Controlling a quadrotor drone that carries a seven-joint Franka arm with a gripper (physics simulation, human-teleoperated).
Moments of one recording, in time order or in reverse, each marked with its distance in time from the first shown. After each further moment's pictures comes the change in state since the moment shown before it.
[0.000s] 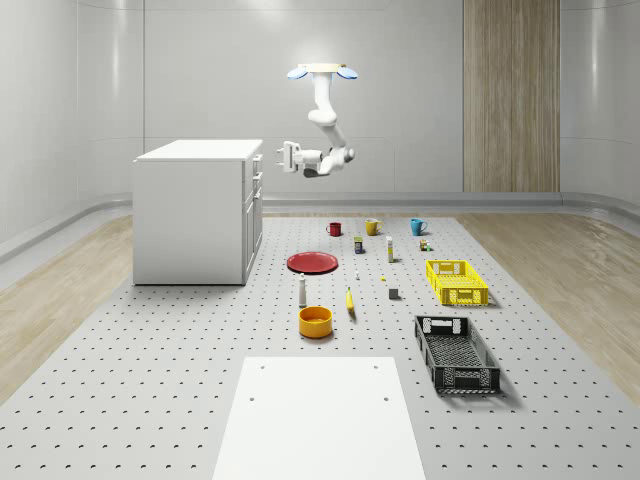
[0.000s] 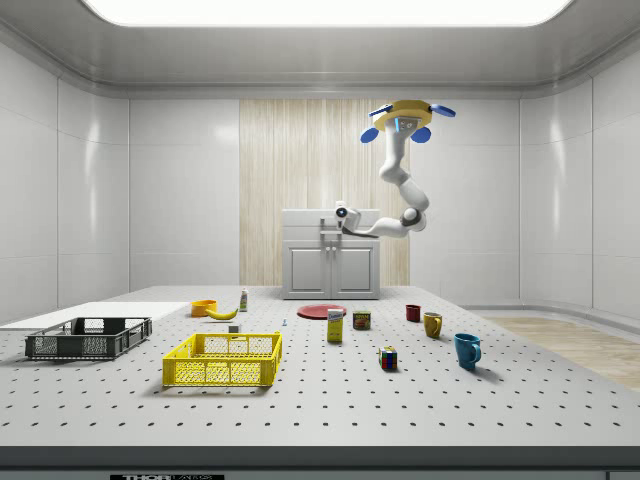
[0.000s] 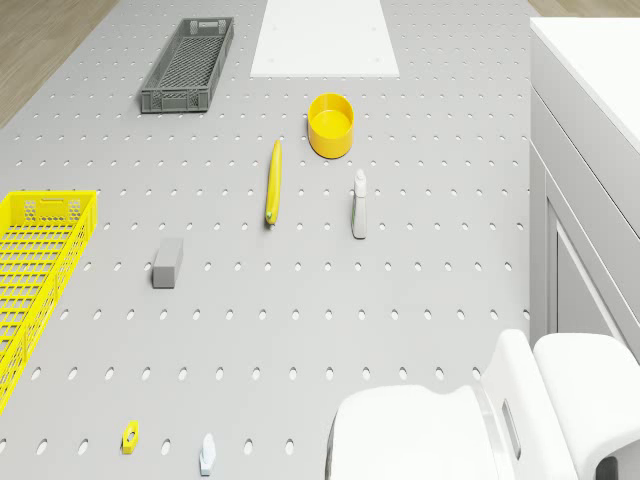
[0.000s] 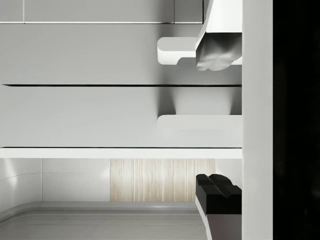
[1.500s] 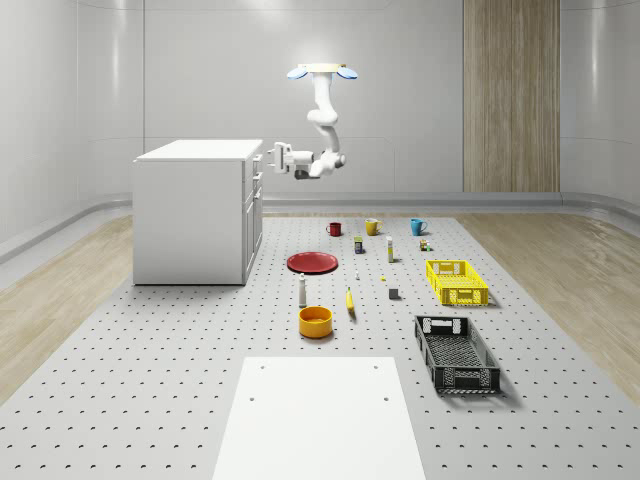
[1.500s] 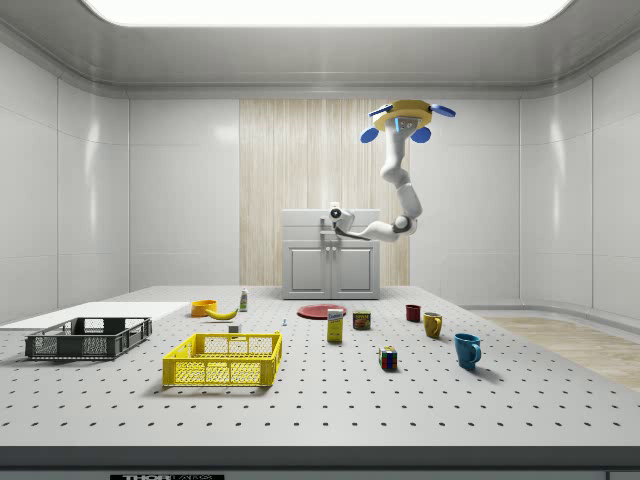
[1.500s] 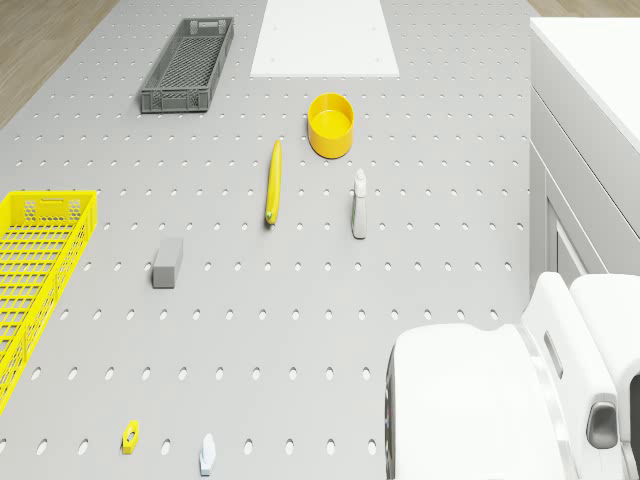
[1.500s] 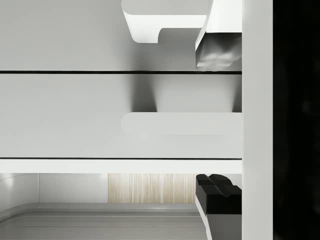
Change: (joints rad) arm -0.110 0.220 0.159 0.141 0.162 -0.056 -0.059
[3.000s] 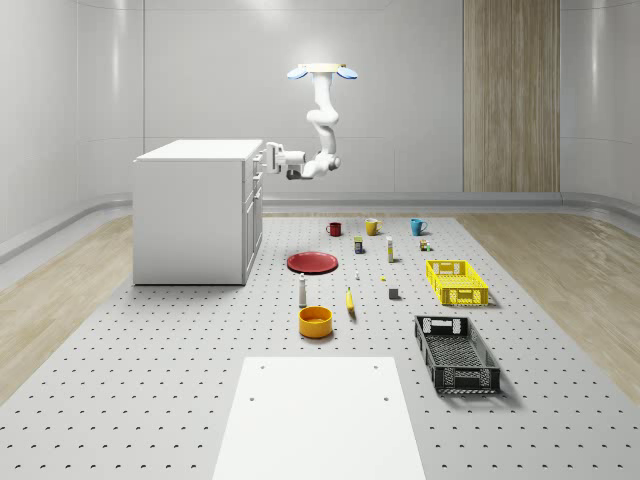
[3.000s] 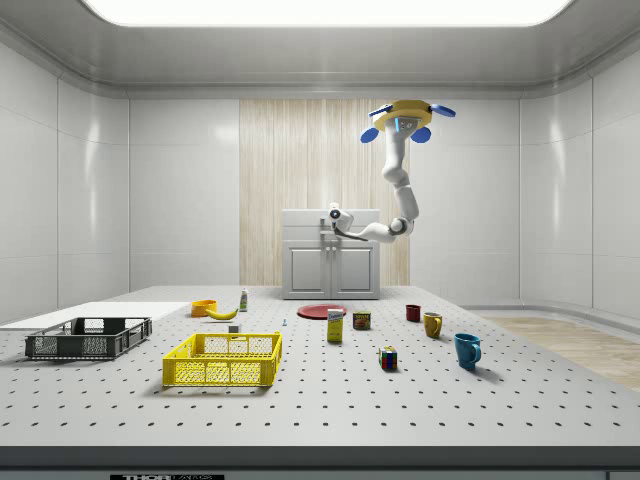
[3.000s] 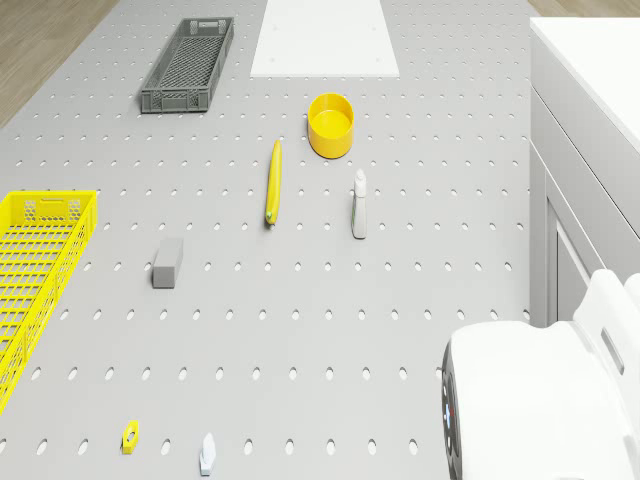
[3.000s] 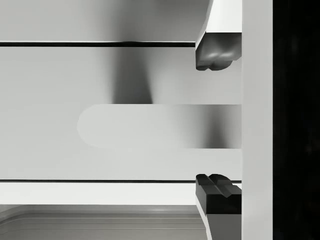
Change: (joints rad) arm -0.132 0.104 0.197 0.081 0.111 0.006 -0.019
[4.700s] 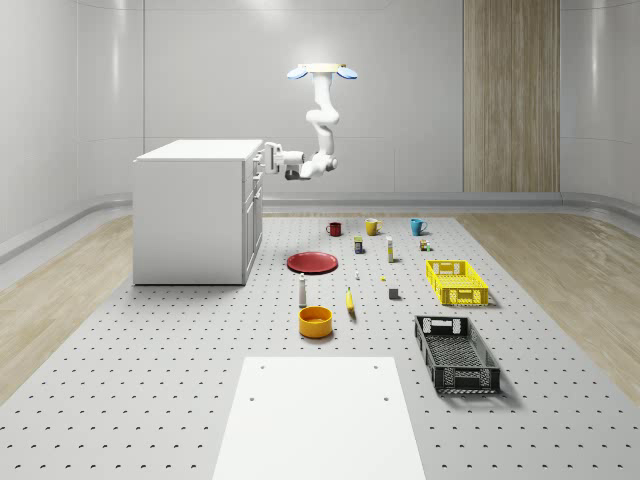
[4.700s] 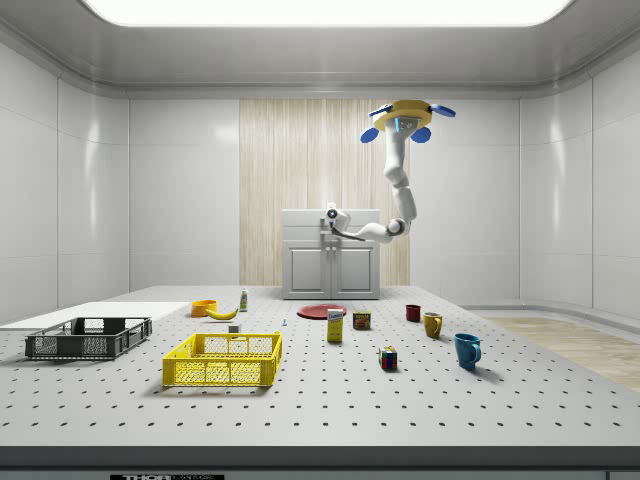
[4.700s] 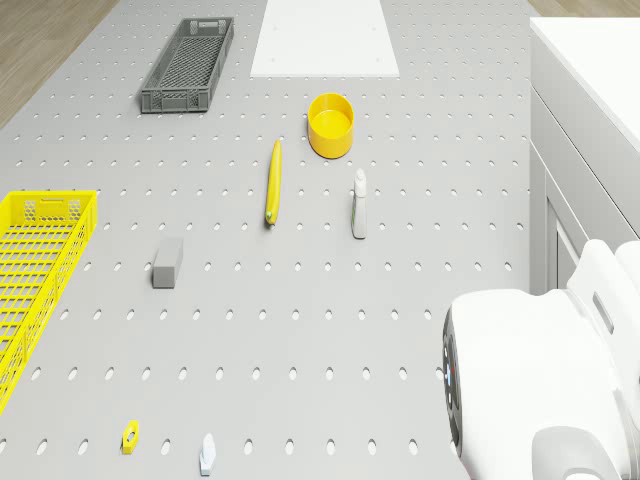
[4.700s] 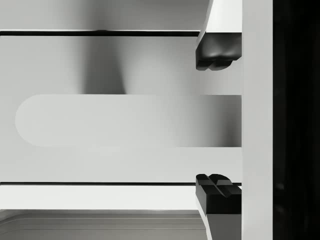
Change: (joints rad) arm -0.126 0.057 0.102 0.046 0.022 -0.039 -0.003
